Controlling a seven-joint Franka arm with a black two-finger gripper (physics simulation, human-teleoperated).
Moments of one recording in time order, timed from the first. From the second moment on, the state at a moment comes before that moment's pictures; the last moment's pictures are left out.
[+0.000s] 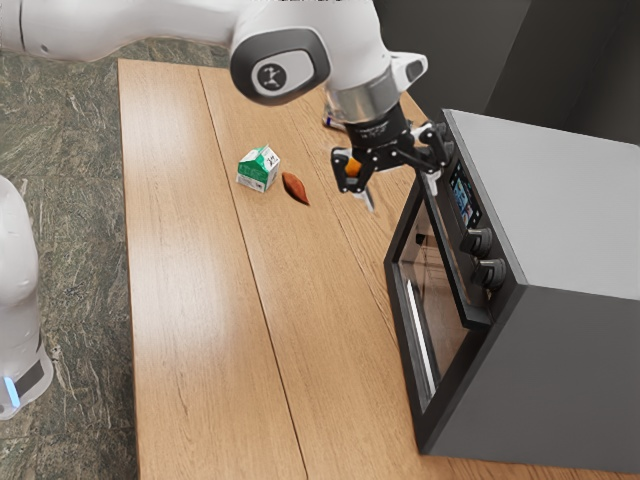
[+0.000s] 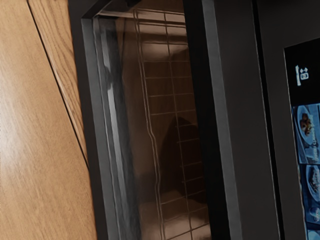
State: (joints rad) arm 0.21 -0.36 -0.44 -1.96 -0.19 2.21 -1.40
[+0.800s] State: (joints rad) arm 0.23 -0.31 -0.44 -1.92 -0.19 2.23 -1.34
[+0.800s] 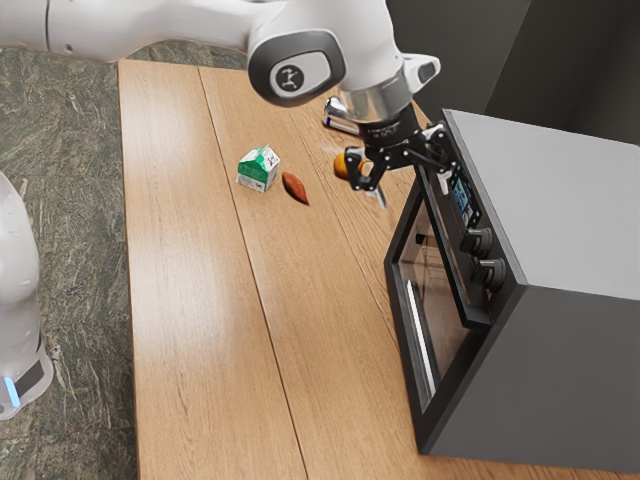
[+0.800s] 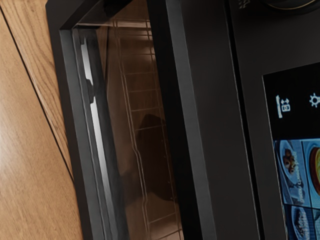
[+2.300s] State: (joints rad) arm 0.24 -0.23 -0.42 -1.97 -0.21 2.25 -1.32
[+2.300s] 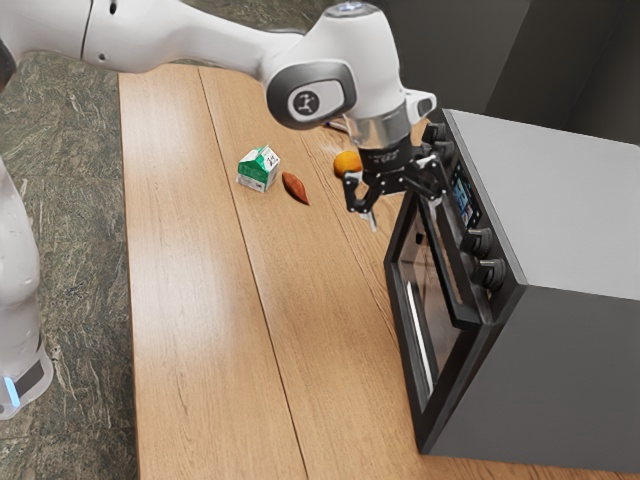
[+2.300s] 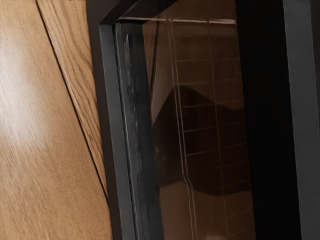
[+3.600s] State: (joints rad) arm 0.24 -0.56 -0.39 -2.28 -0.31 2.28 -1.33
